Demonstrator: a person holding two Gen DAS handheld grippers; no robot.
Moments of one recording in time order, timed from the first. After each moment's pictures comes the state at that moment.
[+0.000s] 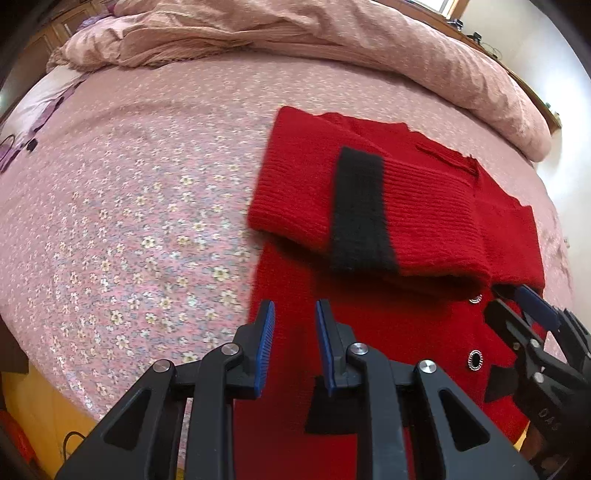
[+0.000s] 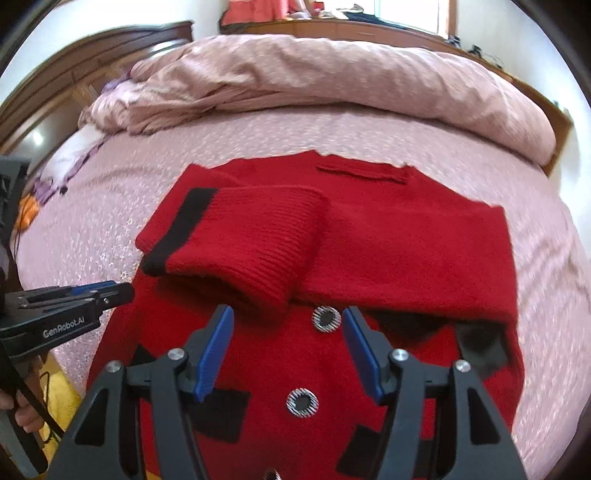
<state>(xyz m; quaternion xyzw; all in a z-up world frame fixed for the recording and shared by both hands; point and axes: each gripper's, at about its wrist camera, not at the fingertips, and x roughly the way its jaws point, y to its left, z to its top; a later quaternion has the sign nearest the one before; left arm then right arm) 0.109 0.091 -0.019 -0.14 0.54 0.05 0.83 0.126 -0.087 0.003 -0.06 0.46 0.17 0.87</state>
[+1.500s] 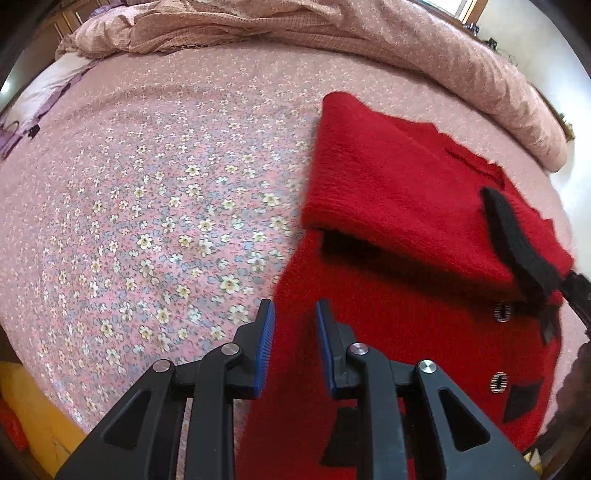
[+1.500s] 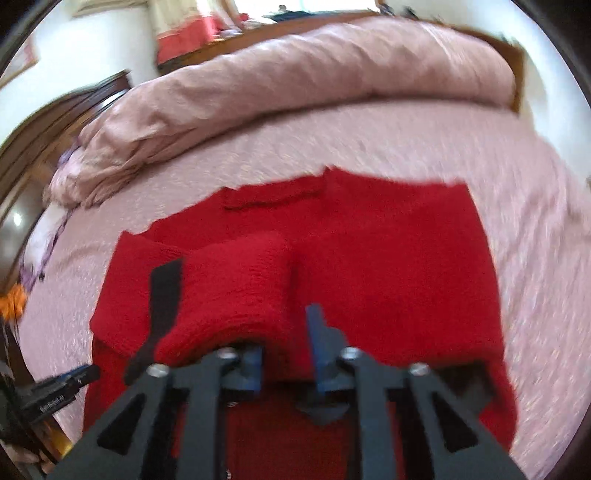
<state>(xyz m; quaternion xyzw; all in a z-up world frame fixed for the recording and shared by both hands) 0.125 0.101 -0.047 -0.14 0.54 0.08 0.82 0.197 -0.187 -0.017 0.09 0.46 0.10 0.88</state>
